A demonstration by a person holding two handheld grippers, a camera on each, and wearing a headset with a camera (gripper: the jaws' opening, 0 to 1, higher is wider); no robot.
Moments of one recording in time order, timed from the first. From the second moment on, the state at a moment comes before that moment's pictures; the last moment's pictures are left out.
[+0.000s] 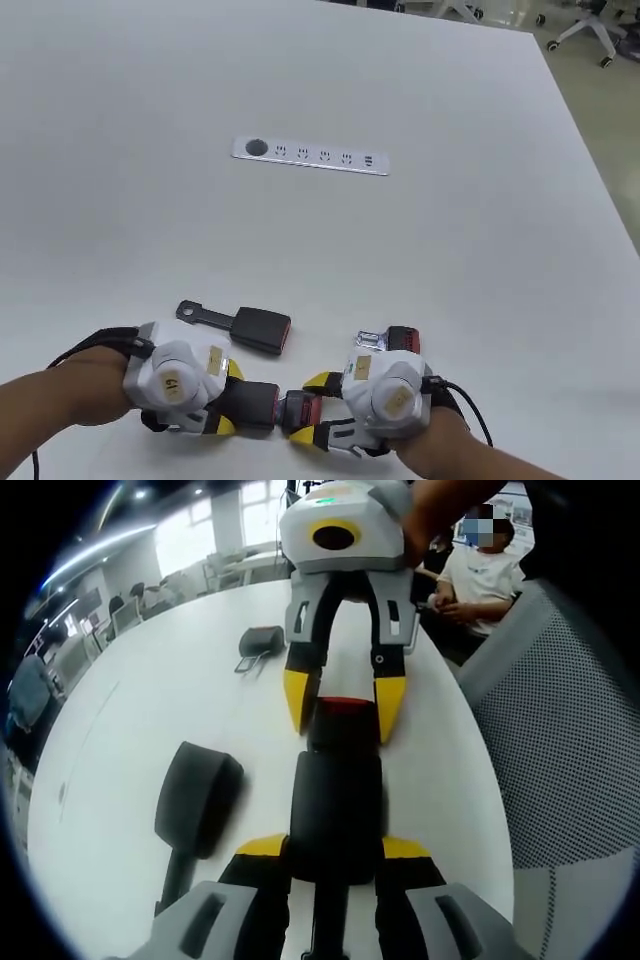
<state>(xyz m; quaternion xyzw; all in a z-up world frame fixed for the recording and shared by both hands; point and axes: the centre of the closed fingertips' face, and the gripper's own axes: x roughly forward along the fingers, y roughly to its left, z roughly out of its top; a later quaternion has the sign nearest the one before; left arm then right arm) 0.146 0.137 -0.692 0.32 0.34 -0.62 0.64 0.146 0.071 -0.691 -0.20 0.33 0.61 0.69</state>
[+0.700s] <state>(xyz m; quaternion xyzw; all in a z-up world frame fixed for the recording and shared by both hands) 0.147 0.139 -0.690 0.27 0.31 -0.64 0.64 0.143 0.073 -0.689 -0.19 0.31 0.62 0.69</state>
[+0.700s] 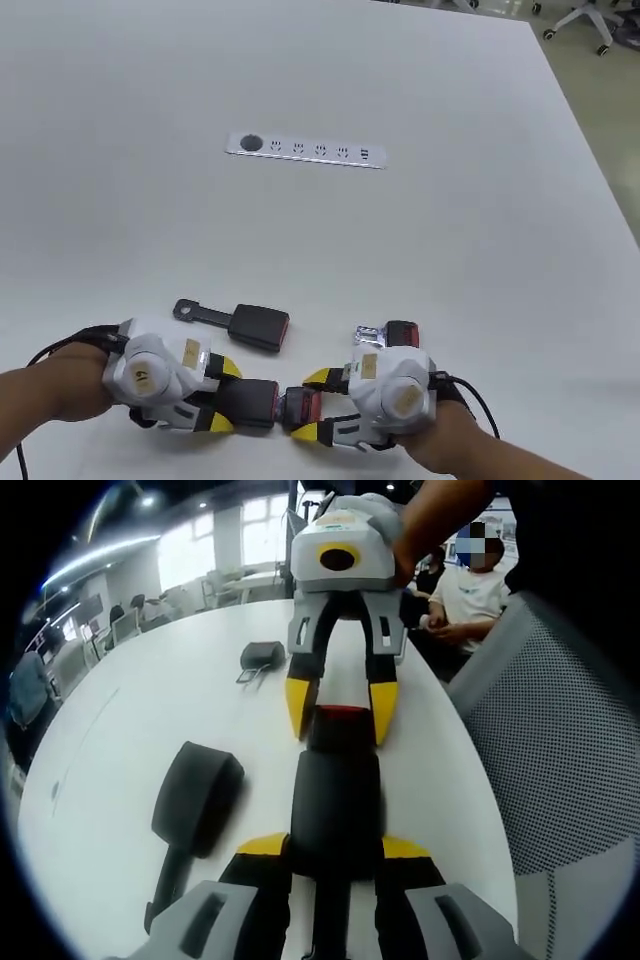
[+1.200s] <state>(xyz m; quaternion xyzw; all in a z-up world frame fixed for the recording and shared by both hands) 0.147 0.139 -0.689 0.25 0.30 -0.65 0.65 0.143 0.077 -0.683 -0.17 0.29 0.63 0.70</state>
